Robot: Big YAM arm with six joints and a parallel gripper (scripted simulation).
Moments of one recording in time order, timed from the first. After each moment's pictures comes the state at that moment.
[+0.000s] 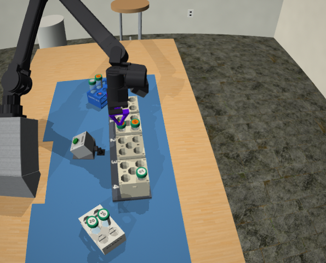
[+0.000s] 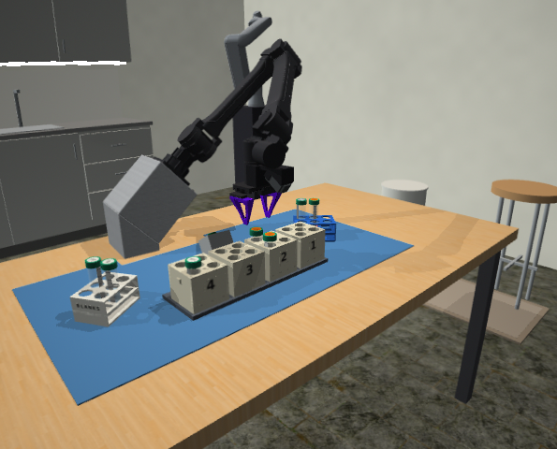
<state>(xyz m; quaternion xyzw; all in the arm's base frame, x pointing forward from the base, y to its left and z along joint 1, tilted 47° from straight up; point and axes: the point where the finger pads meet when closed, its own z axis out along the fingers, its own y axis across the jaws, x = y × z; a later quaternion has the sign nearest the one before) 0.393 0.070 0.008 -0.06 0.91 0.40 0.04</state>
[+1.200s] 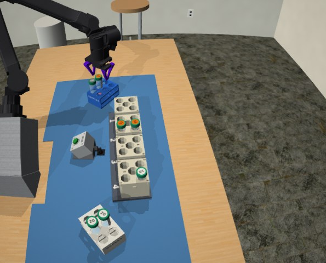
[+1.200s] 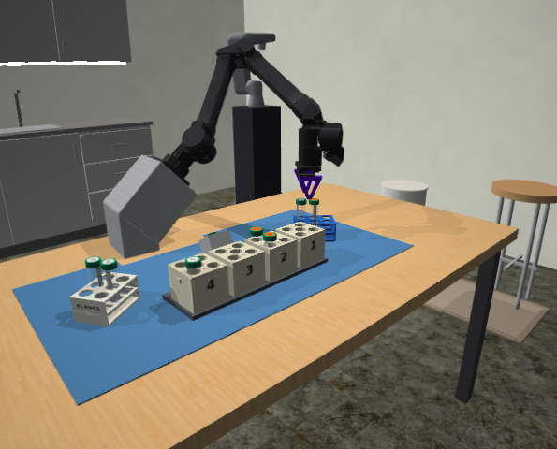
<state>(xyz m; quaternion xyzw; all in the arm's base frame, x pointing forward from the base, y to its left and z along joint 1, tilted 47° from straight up) 0.301 0.247 0.196 -0.43 0.81 0.34 0.20</state>
